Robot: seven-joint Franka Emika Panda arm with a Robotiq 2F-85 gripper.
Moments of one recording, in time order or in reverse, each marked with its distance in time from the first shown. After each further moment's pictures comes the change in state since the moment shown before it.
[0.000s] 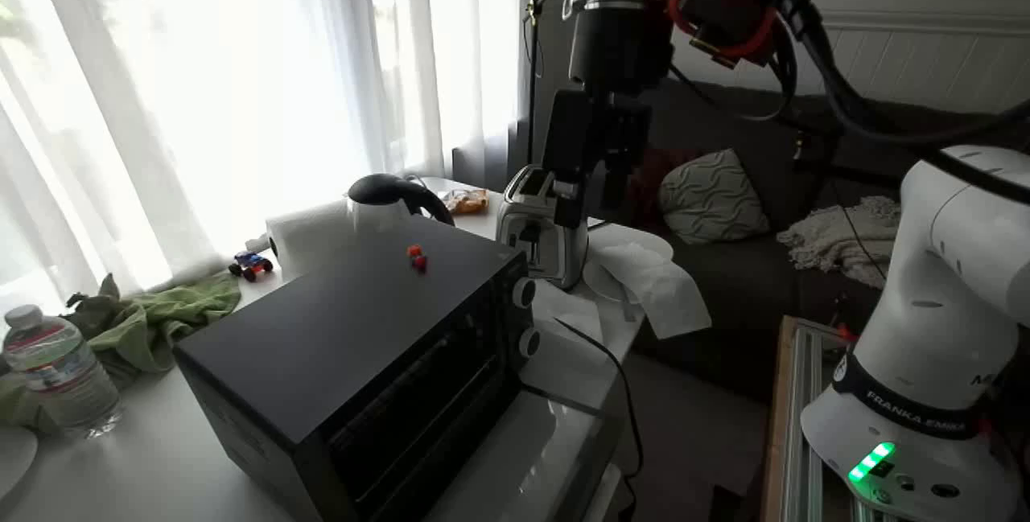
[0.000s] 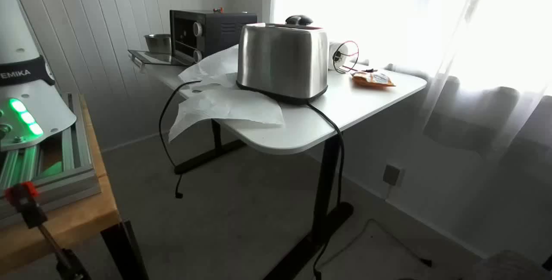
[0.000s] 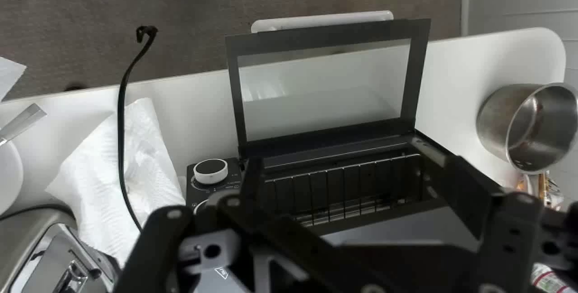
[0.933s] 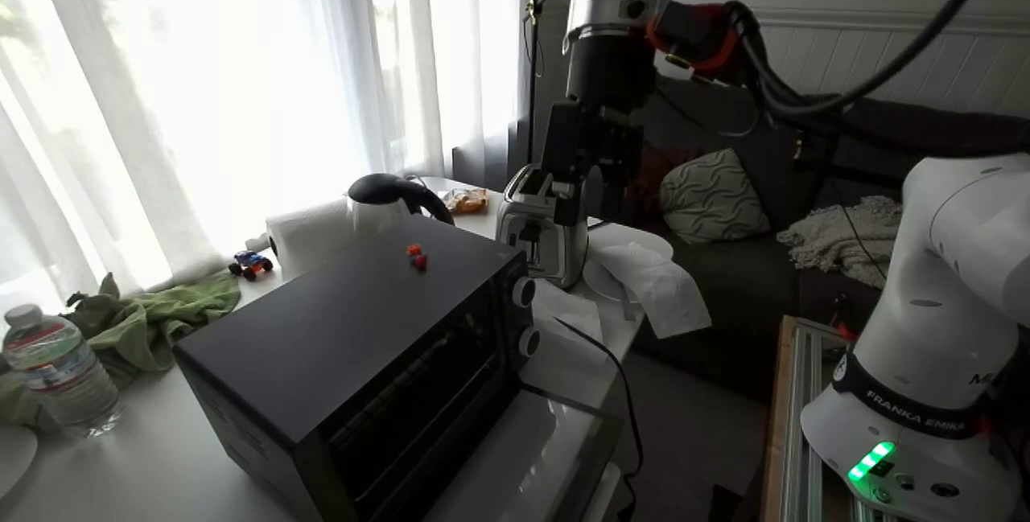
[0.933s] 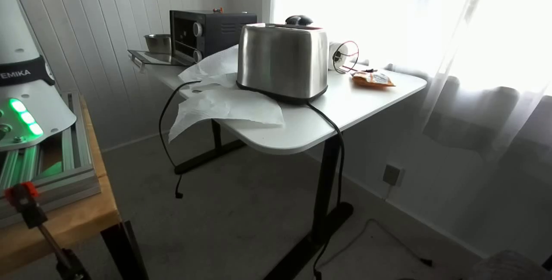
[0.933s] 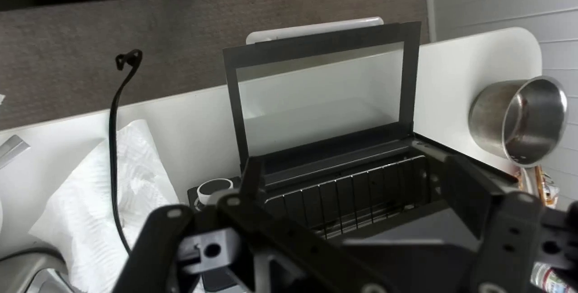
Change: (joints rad) arm -0.022 0.051 -0.106 -0.030 0.078 -0.008 -0.102
